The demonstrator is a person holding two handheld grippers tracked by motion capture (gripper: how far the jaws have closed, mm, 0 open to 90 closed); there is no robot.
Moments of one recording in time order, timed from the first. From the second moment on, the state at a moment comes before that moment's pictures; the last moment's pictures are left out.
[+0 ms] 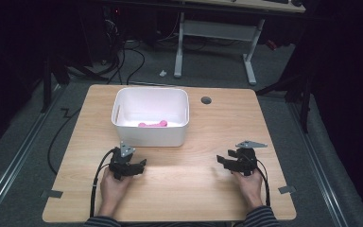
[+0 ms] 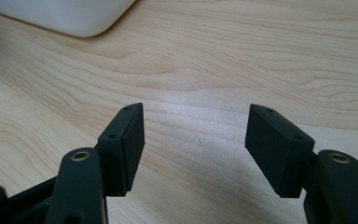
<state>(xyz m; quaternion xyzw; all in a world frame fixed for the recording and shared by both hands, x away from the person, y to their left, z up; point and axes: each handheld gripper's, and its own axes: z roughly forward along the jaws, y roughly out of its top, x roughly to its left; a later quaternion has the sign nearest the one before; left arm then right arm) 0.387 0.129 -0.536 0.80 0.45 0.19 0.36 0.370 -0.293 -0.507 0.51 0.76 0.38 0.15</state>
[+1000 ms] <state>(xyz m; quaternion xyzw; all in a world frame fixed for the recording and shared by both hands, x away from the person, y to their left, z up) 0.387 0.129 -0.536 0.80 0.45 0.19 0.36 0.373 -0.281 -0.525 0.51 0.78 0.33 0.18</state>
